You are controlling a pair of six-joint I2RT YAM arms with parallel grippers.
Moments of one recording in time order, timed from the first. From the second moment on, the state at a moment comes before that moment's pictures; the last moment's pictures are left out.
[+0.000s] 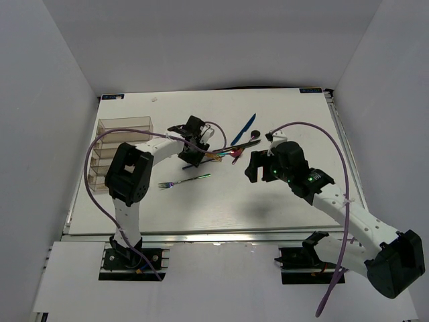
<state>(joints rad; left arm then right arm) -0.50 1.99 1.40 -0.57 -0.04 0.06 0.60 1.04 0.77 -0.33 -0.03 0.31</state>
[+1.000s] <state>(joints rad) -0.58 2.03 1.43 -0.64 -0.13 0.07 0.60 0.96 0.77 -0.34 -0.05 0.30</state>
